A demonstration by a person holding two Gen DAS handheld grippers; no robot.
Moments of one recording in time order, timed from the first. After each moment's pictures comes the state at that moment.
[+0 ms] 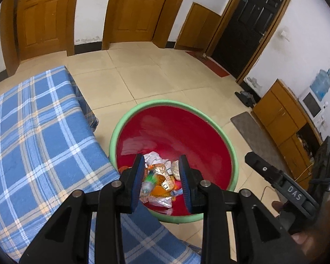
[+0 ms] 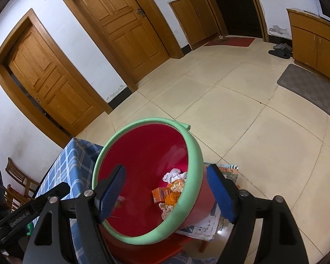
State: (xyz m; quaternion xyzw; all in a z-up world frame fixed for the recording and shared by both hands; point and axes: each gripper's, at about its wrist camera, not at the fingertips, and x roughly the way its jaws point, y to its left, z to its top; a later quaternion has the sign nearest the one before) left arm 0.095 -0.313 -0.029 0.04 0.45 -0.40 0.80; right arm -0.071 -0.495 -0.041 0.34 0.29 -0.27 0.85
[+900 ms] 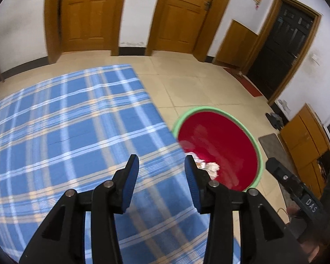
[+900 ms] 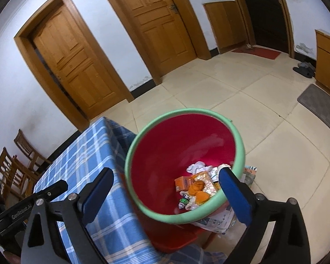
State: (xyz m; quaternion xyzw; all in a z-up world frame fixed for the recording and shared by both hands) left arm 0.080 -0.210 -0.007 0.01 0.44 -0.27 0.85; right arm -0.053 -0.423 -0.010 0.27 0.31 -0.19 0.89
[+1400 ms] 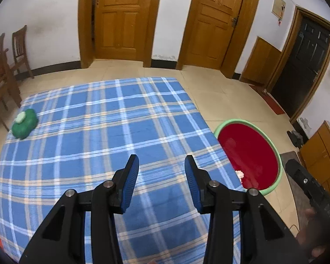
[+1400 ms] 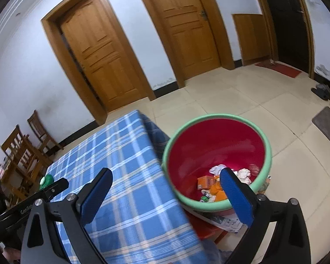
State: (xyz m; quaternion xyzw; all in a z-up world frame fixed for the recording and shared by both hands) left arm 0.058 -0.132 0.013 -0.01 0.41 -0.19 0.90; right arm -0.050 -0.354 0.022 0.22 0.30 -0.13 0.92
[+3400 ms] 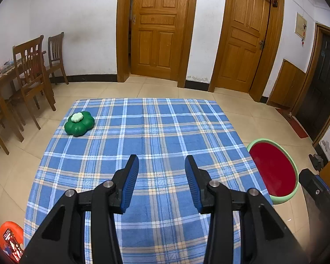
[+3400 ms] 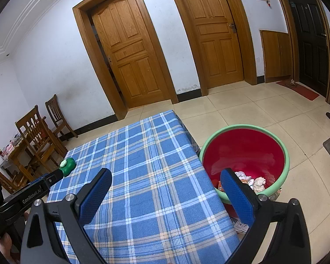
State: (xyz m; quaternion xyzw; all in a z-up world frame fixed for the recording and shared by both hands) left arm 0.018 -0.055 0.042 -0.02 0.35 -0.09 0.93; right arm -0.058 -0.280 0.049 0.17 0.28 -0.08 0.94
